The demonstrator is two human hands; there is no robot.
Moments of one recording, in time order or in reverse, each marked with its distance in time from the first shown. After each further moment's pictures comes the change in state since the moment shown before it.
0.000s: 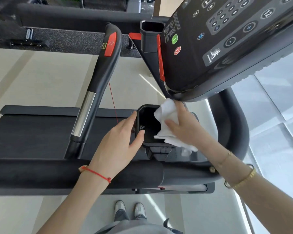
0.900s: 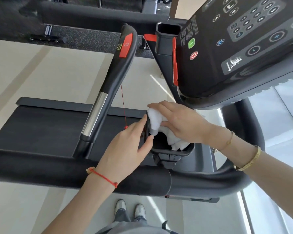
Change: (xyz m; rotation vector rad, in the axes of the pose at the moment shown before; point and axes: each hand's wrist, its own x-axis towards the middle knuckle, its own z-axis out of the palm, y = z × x) left_hand -0.001 0.002 0.002 -0.026 0.031 -0.004; right_hand 0.045 -0.013 -0.007 -0.563 -0.191 -0.746
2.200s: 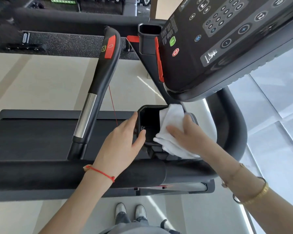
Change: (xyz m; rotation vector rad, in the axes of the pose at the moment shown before) left_hand 0.001 -0.001 -0.002 0.024 -0.046 0.020; right_hand -0.052 -0.036 0.013 0.556 0.139 0.851
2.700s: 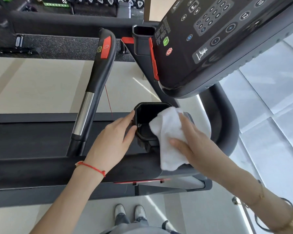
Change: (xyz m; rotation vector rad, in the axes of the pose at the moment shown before) left_hand -0.007 -0.011 -0.011 -0.044 -0.018 0.029; right_hand -0.069 0.009 -0.009 -0.134 0.054 -0.422
